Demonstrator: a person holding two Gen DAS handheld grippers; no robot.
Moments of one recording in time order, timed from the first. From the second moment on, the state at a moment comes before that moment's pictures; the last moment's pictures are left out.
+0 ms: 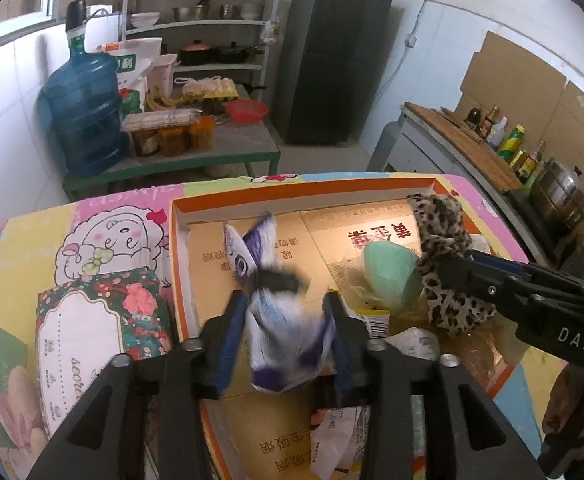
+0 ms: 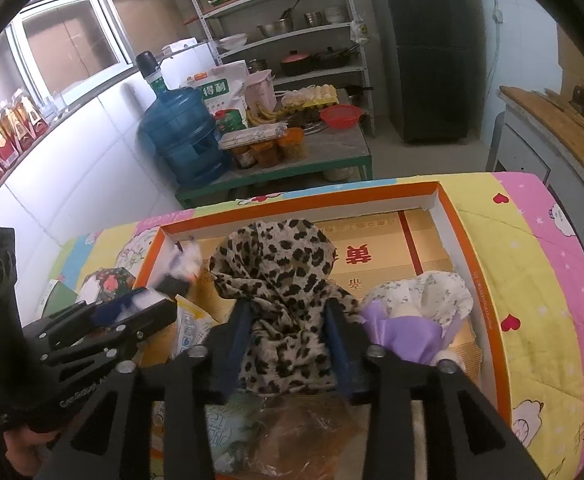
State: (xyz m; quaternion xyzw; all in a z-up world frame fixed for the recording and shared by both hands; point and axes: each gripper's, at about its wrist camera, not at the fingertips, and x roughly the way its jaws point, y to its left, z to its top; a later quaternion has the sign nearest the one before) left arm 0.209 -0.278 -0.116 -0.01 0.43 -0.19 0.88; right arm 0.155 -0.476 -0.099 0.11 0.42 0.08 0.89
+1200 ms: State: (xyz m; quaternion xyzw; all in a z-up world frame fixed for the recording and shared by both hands) left arm 0.160 -0.242 -0.061 -0.02 0.37 -0.22 0.90; right arm 0.105 -0.461 -0.052 0.11 0.38 0.04 0.92
